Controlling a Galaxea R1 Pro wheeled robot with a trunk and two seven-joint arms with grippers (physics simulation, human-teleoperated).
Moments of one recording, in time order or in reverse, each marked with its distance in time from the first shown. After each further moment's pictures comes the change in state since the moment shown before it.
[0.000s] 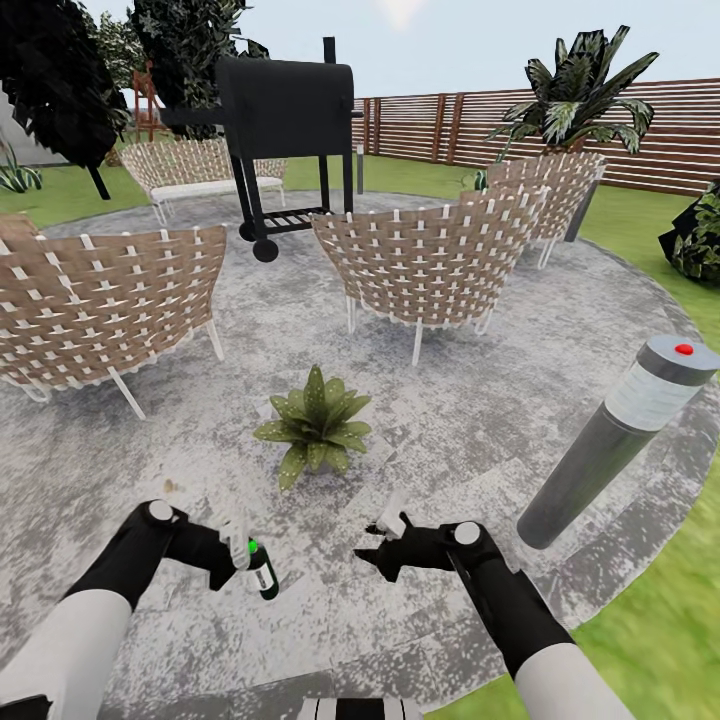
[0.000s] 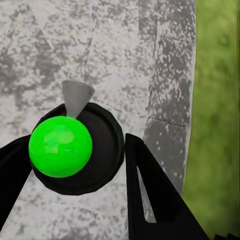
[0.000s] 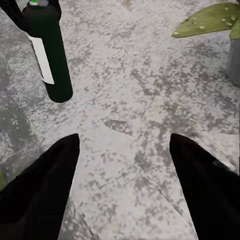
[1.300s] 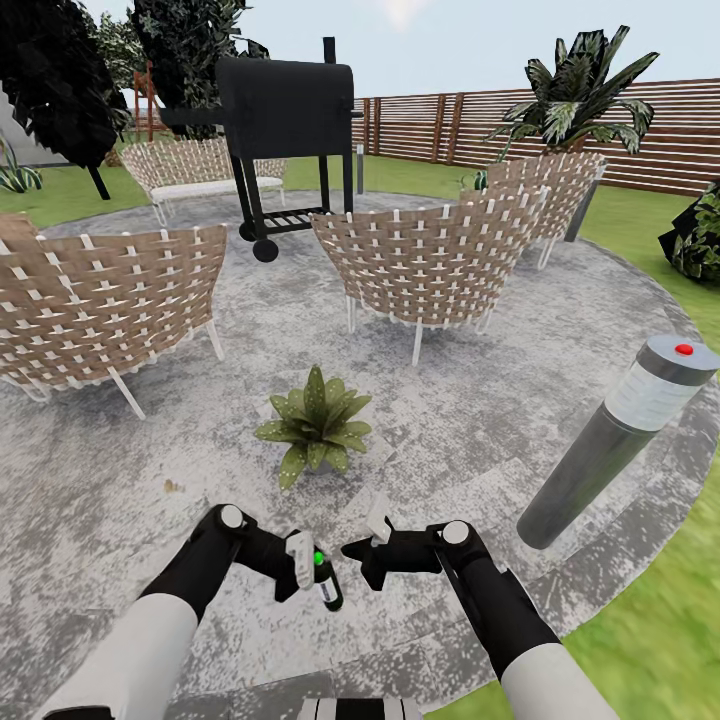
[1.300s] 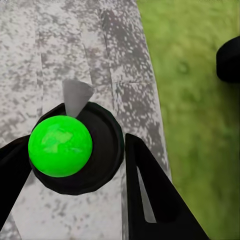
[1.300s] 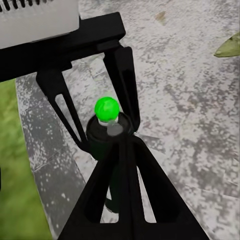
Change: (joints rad) left arm 0.015 -0.184 -0.139 -0.002 -0.004 -0.056 0.038; right arm 0.000 0.045 -0.003 -0.001 0.003 -0.002 0.100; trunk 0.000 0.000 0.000
